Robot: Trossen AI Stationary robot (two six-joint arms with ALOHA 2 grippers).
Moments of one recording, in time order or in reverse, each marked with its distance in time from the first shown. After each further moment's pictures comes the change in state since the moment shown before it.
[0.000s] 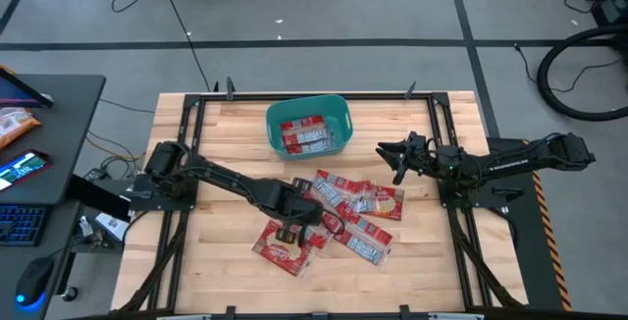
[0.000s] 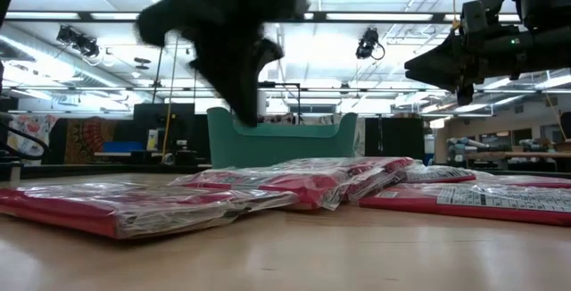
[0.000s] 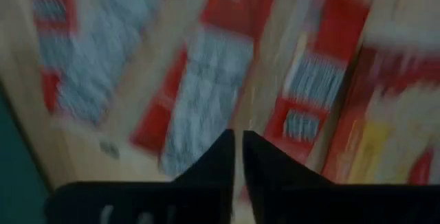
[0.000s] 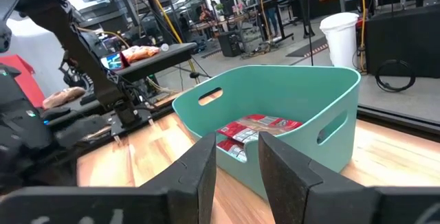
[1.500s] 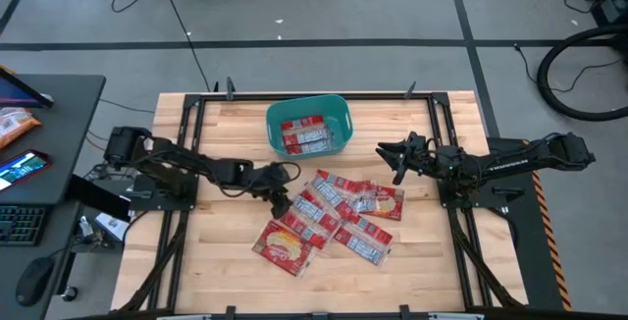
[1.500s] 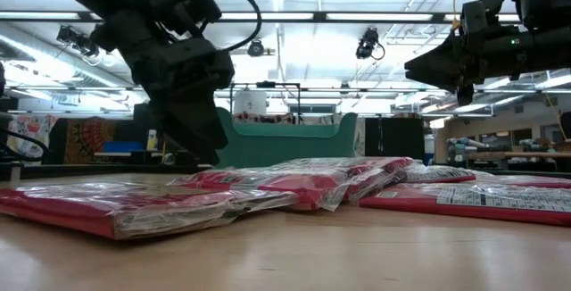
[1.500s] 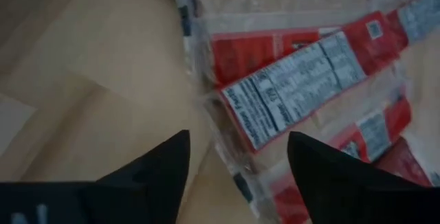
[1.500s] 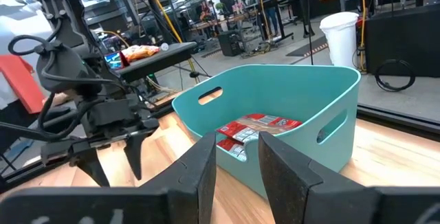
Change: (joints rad) left arm 0.197 -0.365 -0.757 0.802 0.177 -0.686; right arm 0.000 0.002 0.000 -0.001 0.000 0.000
